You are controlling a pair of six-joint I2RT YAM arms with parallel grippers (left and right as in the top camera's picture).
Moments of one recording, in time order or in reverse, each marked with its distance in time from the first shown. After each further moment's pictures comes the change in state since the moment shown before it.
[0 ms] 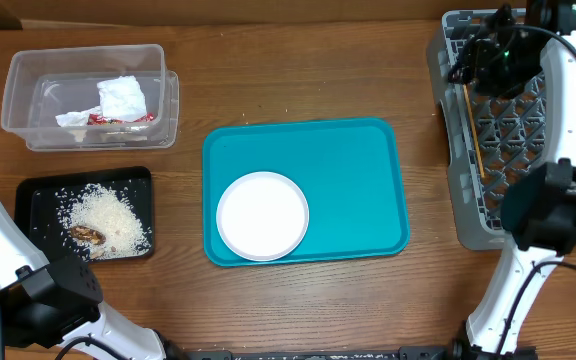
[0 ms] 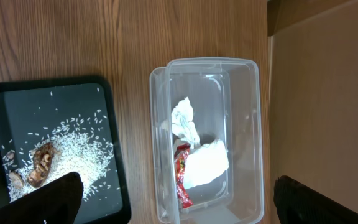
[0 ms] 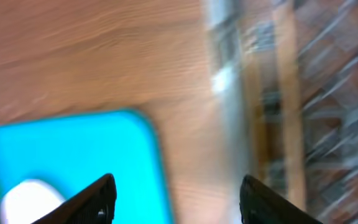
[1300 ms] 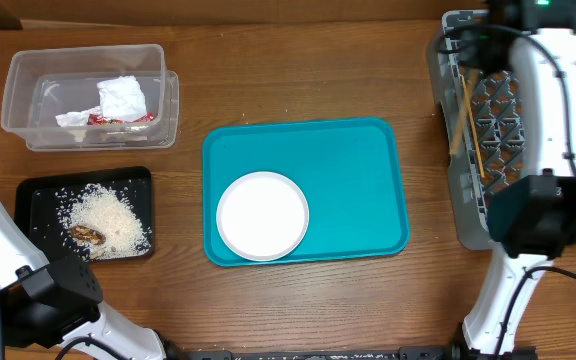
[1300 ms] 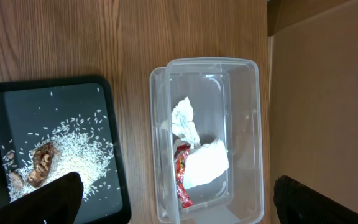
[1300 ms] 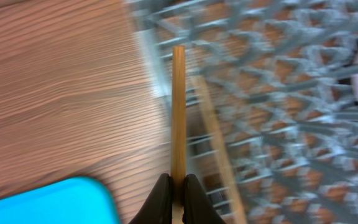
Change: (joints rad) left arm 0.000 0.000 0.000 0.000 0.000 0.000; right arm 0.091 -0.040 0.006 0.197 0.513 0.163
